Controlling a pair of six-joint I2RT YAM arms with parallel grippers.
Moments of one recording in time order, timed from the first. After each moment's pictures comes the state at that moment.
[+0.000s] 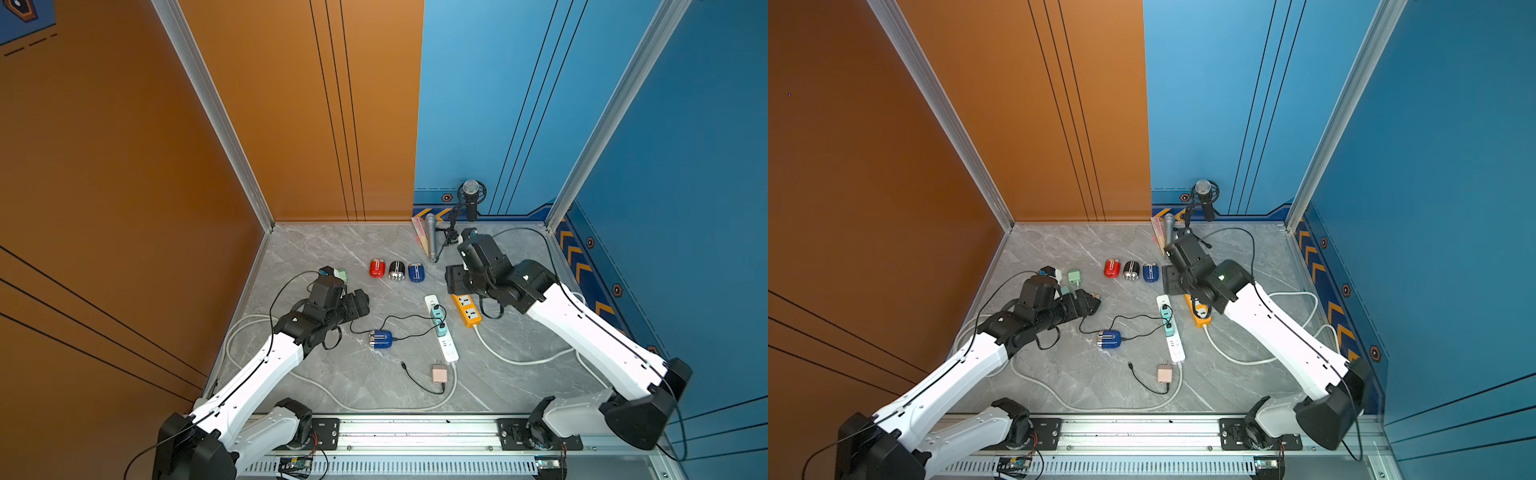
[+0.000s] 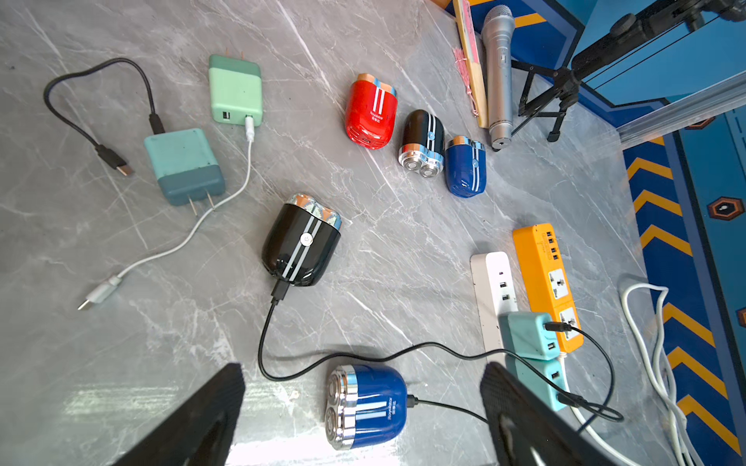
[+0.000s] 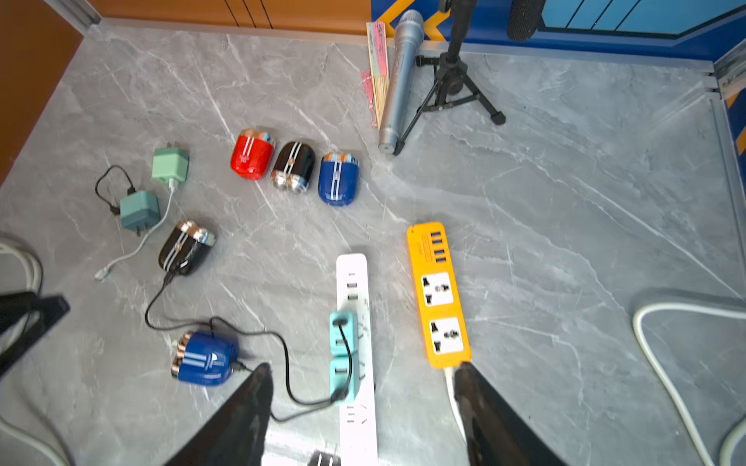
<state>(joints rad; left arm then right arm) -0.41 1.07 0.80 -0.48 -0.02 -0.68 0.77 1.32 1.38 -0.97 0.31 0.50</state>
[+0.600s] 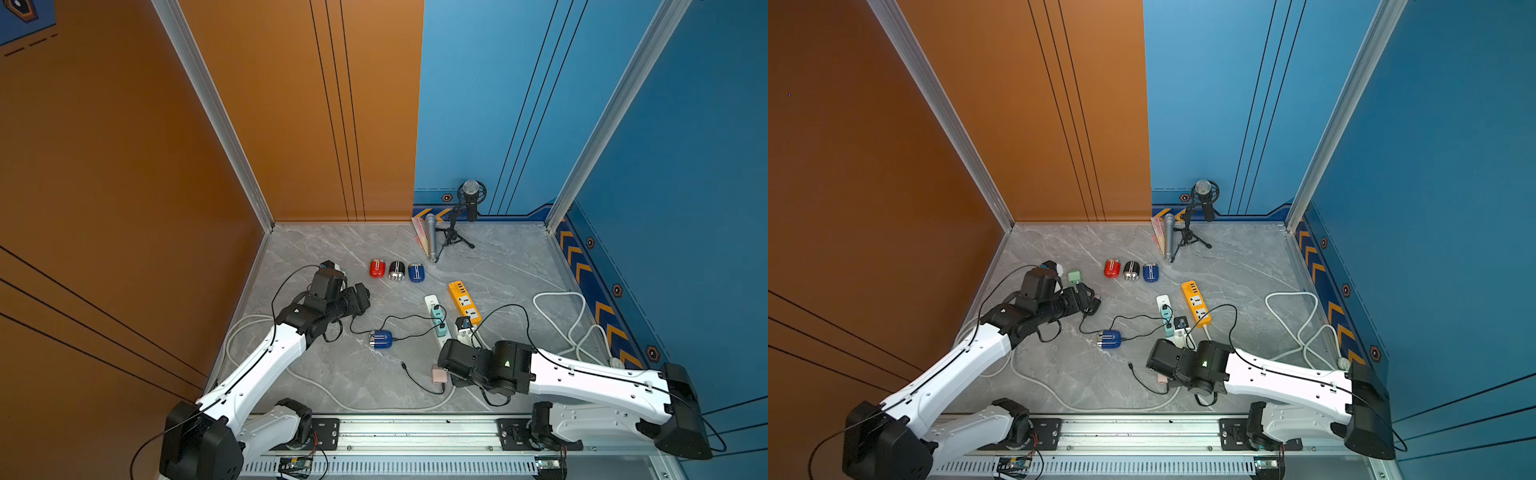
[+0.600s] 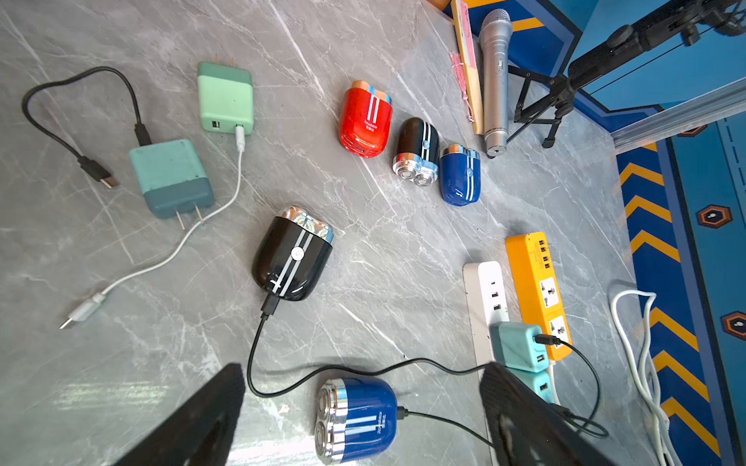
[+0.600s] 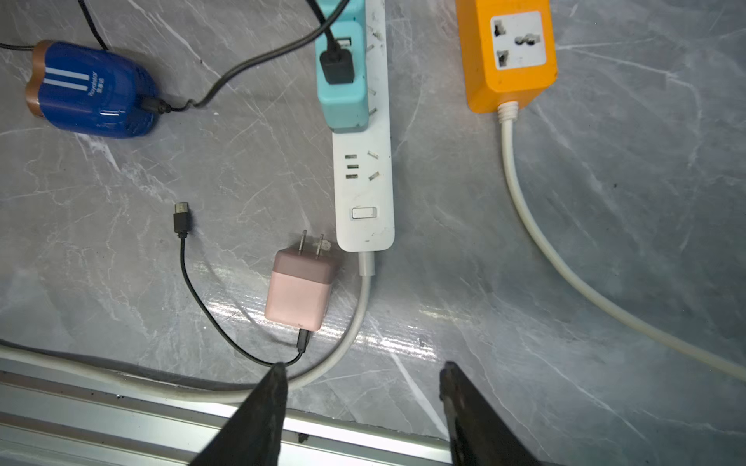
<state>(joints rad) -0.38 1.10 0.83 -0.48 0.01 -0.68 1.22 1.19 0.89 -1.01 0.37 1.00</state>
